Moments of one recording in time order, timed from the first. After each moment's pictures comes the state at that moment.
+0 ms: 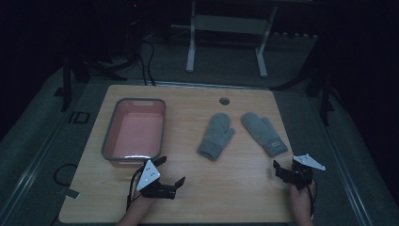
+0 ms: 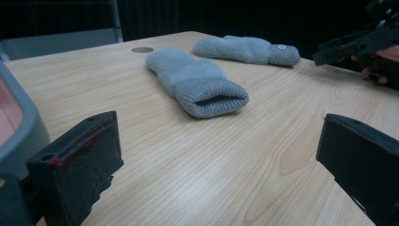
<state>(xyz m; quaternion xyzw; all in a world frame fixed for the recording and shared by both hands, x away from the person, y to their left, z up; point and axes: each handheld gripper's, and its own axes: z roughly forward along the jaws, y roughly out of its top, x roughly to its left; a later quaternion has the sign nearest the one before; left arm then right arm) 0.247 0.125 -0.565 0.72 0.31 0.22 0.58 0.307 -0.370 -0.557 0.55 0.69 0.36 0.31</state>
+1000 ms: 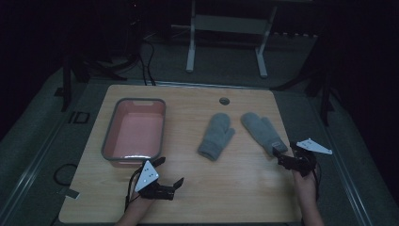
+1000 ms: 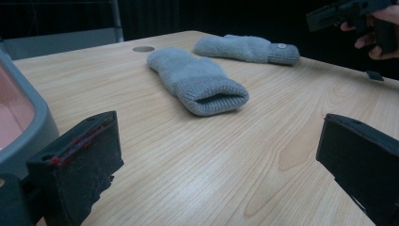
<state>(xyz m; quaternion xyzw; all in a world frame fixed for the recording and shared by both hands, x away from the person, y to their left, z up) 0.244 0.129 -0.564 0.72 0.31 0.23 0.58 0.335 -0.368 -0.509 0.48 0.72 0.42 0.28</state>
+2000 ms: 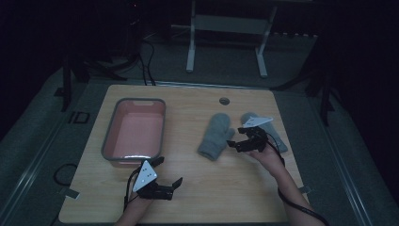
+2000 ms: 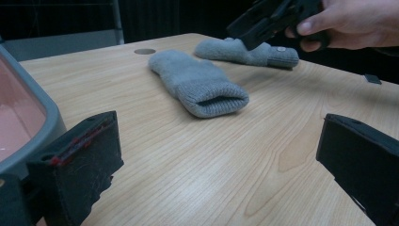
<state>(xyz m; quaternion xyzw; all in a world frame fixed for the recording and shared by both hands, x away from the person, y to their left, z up) 0.242 0.133 -0.561 0.72 0.31 0.23 0.58 0.412 -0.233 -0.501 0.29 0.86 0.39 0.13</state>
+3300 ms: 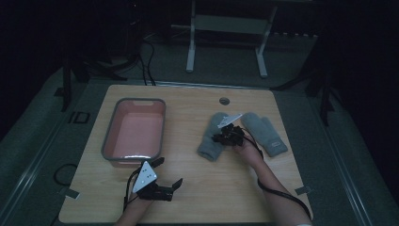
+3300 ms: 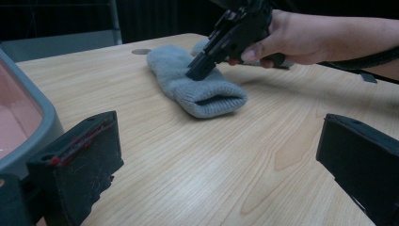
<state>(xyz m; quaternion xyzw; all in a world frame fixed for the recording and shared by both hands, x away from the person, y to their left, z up) 0.240 0.133 -0.561 0.72 0.31 0.22 0.58 0.446 -0.170 -0.533 0.22 0.91 0.34 0.10</state>
